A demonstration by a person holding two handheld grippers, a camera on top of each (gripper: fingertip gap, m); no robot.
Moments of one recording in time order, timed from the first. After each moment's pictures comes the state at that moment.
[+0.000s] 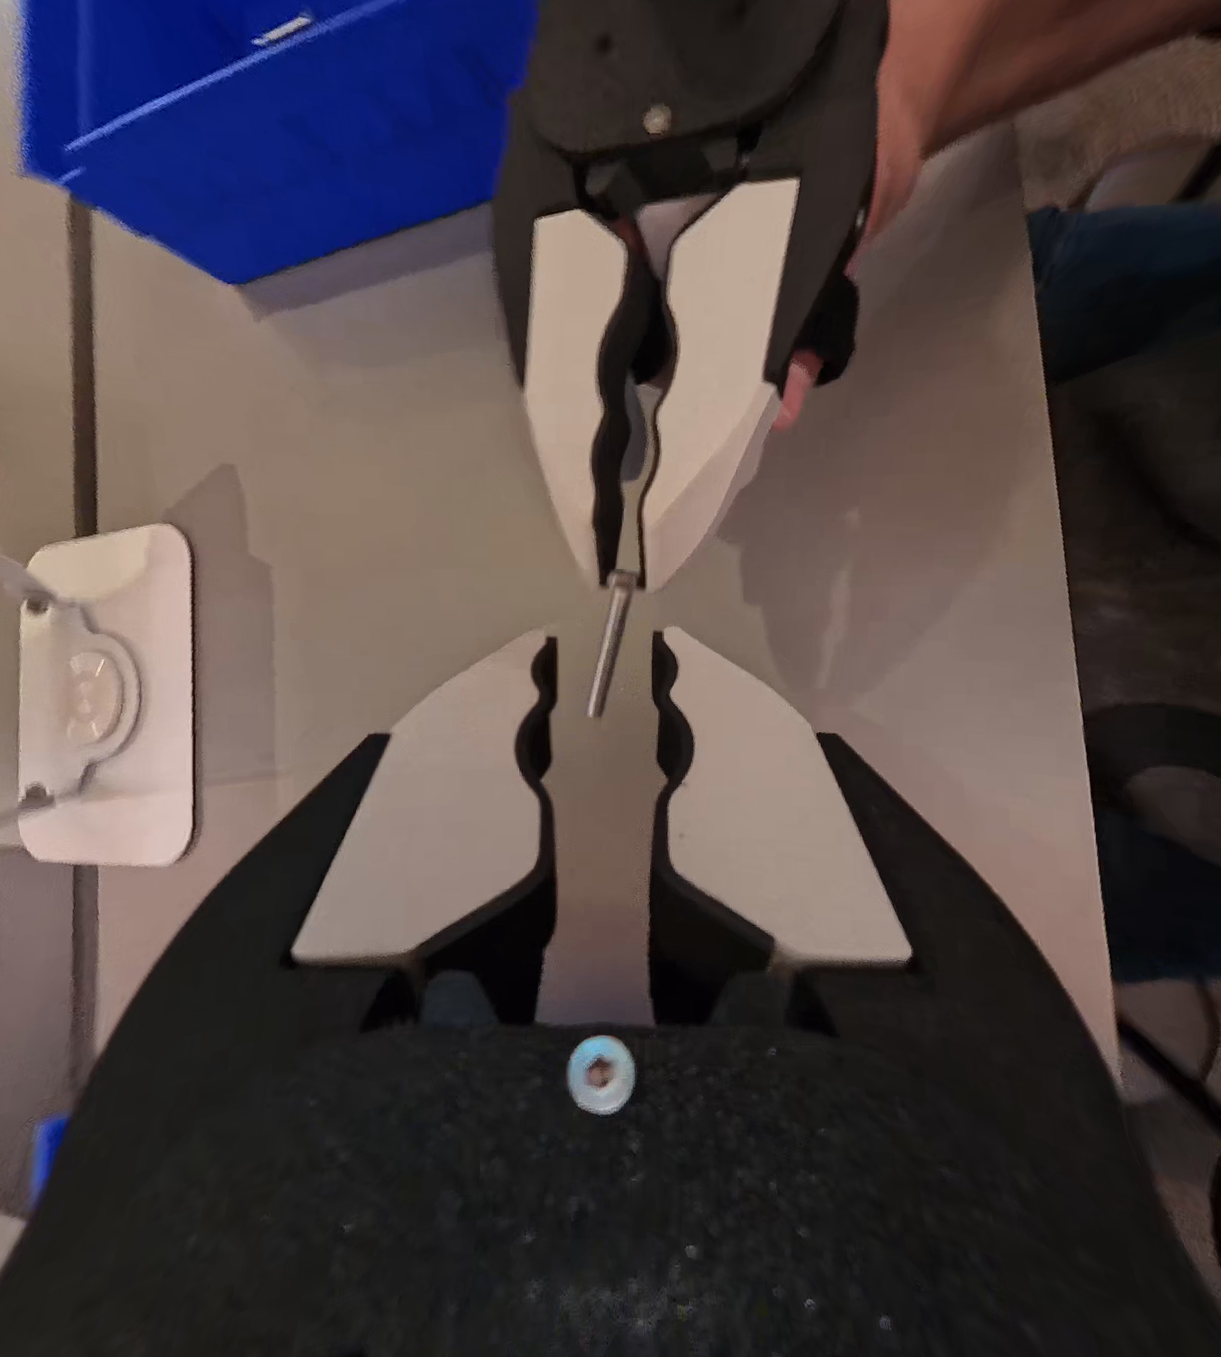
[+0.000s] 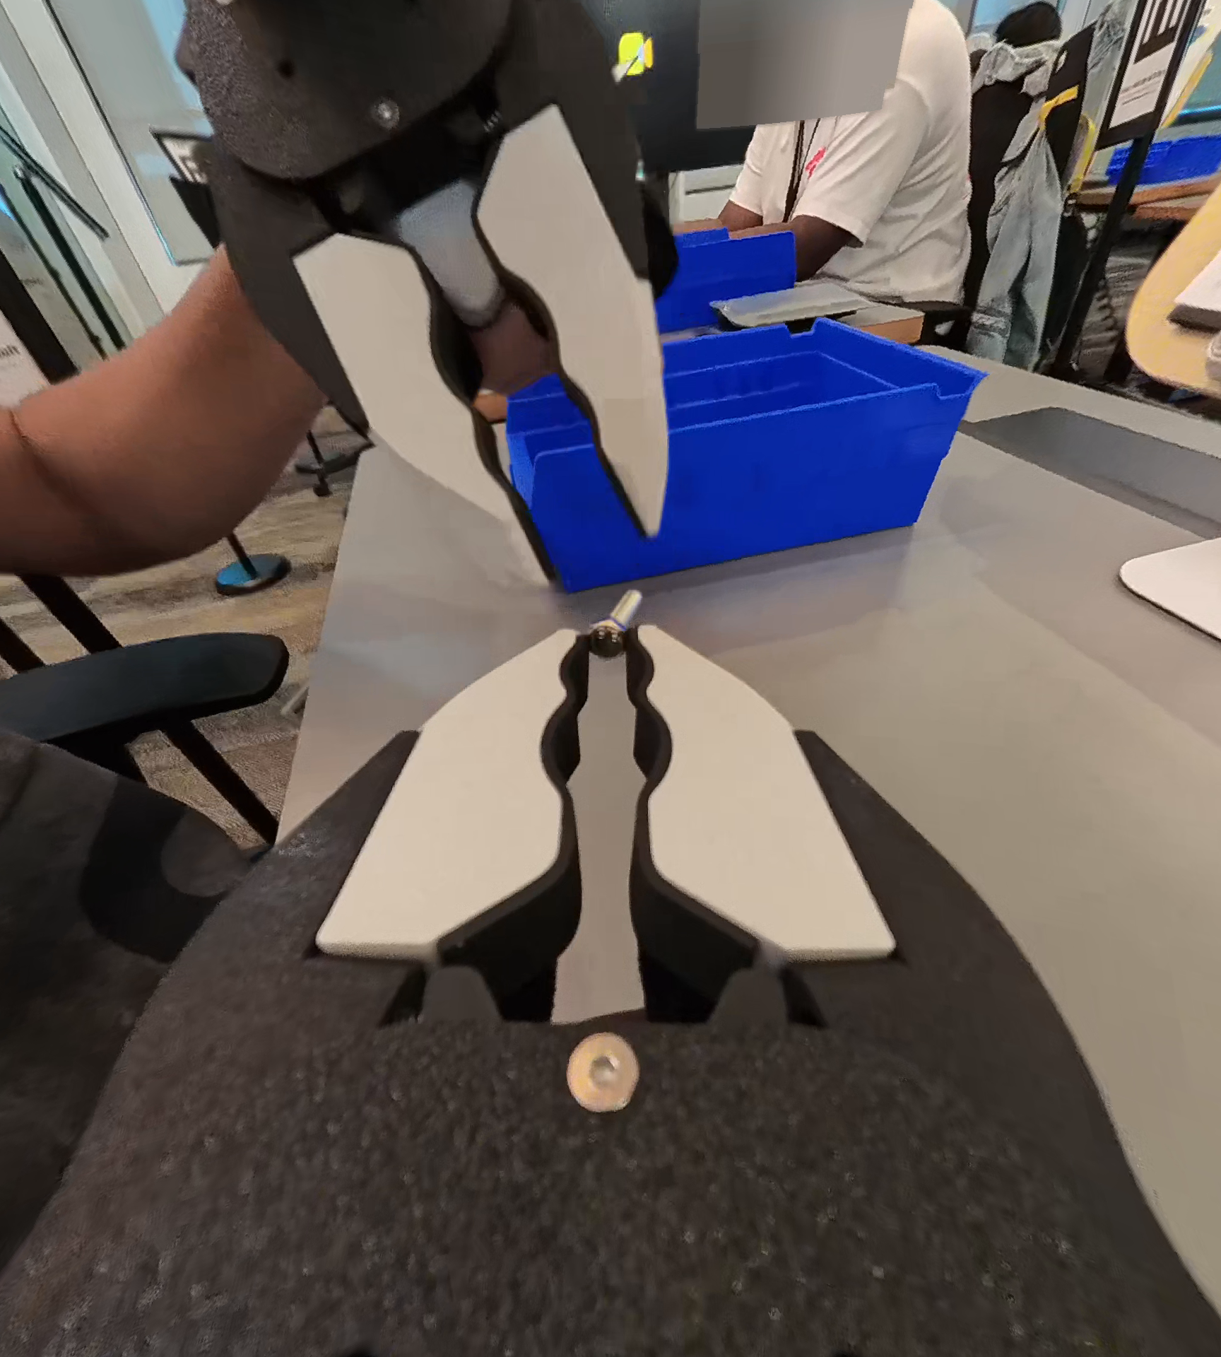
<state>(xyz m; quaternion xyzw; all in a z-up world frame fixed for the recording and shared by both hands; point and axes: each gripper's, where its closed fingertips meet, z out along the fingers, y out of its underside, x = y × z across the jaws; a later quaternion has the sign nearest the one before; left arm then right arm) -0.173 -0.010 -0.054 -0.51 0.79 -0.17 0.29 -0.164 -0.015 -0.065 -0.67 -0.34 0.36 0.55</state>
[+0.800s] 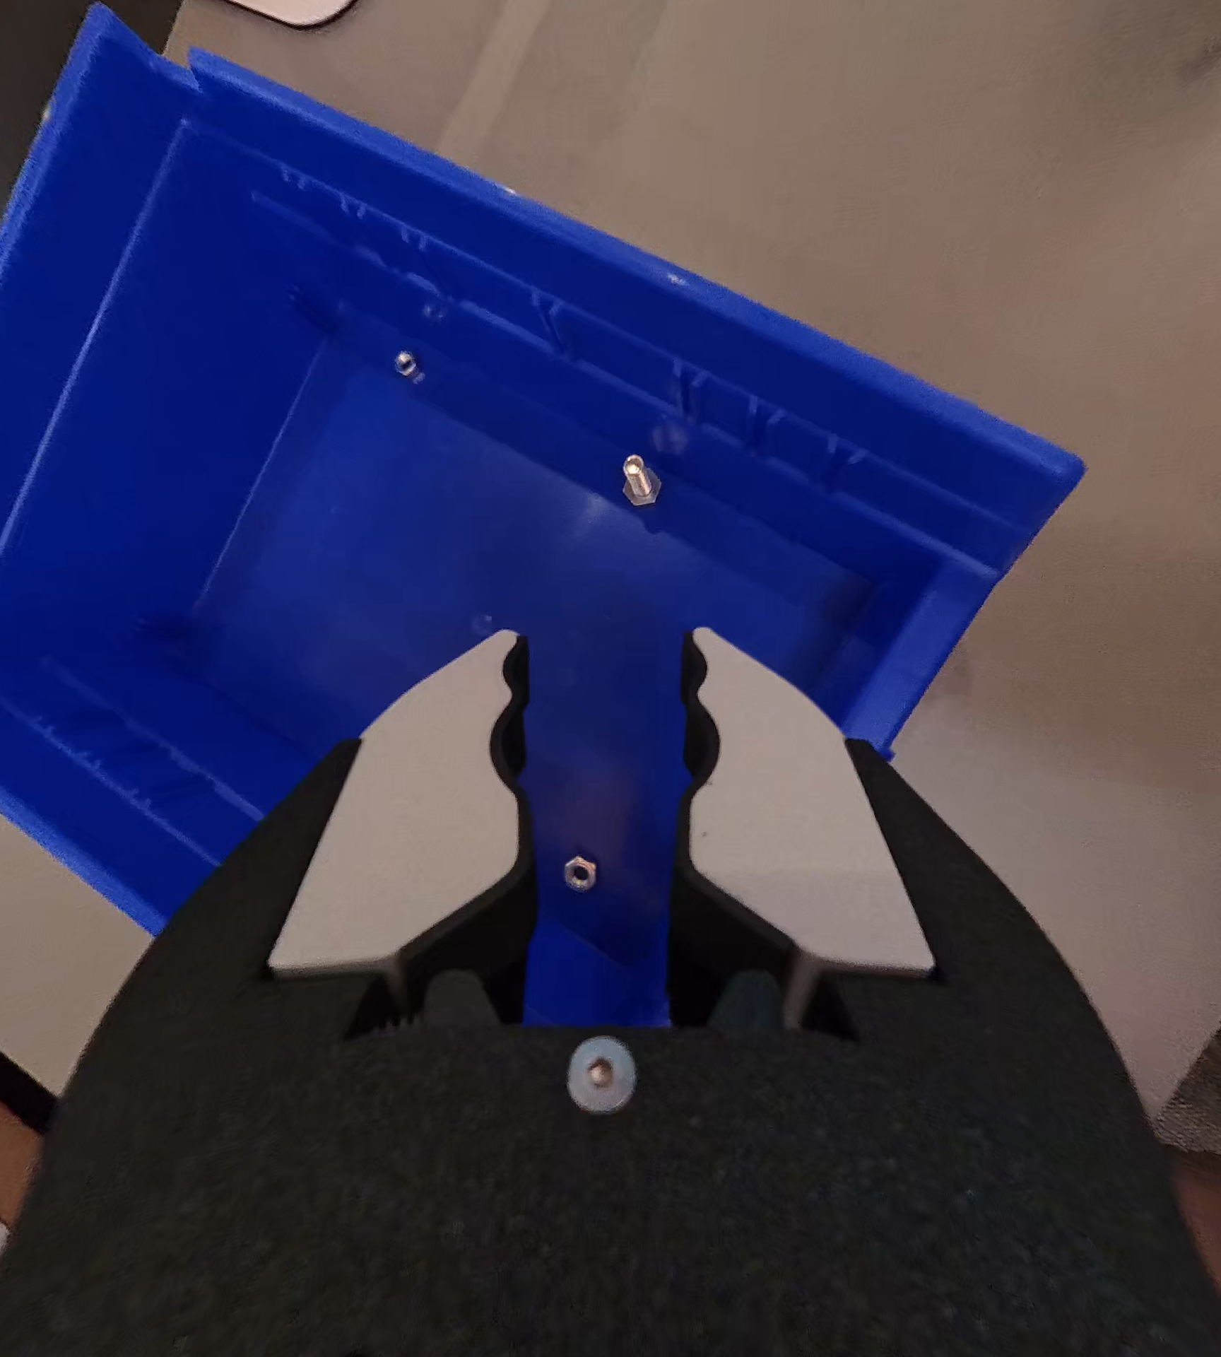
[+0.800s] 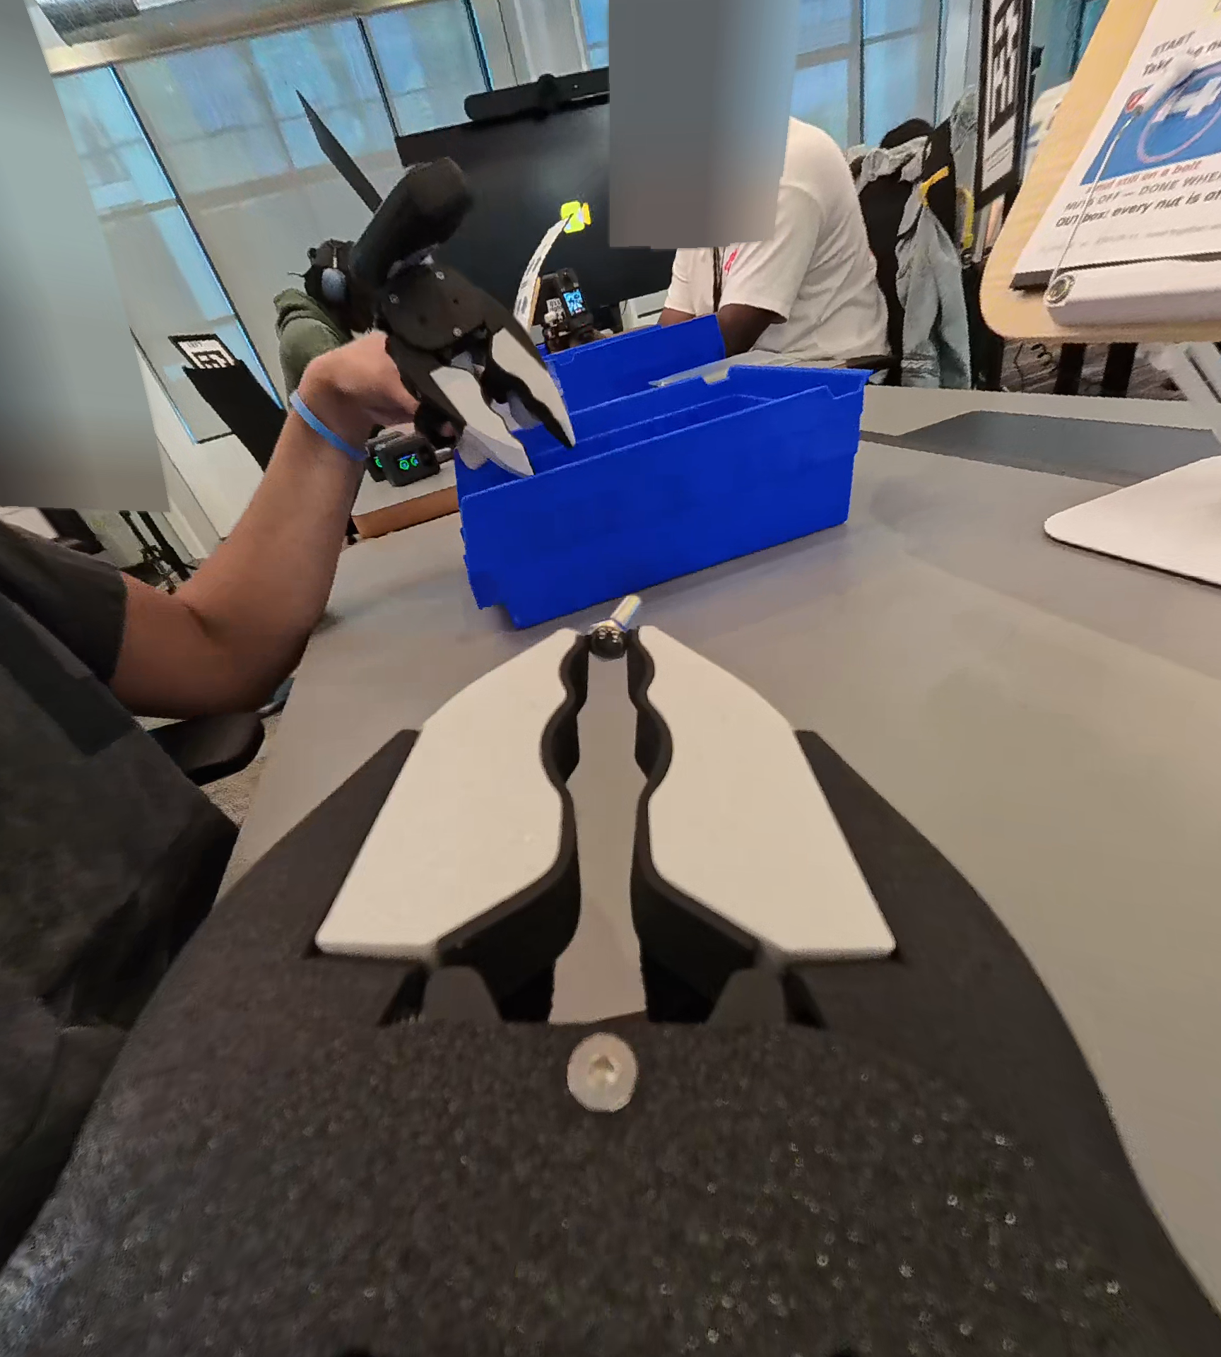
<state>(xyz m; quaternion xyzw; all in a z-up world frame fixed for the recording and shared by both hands) -0.411 0.142 -0.104 -0.73 0.62 -0.10 0.27 -0.129 0.008 -0.084 -0.65 -0.26 0.41 0.58</state>
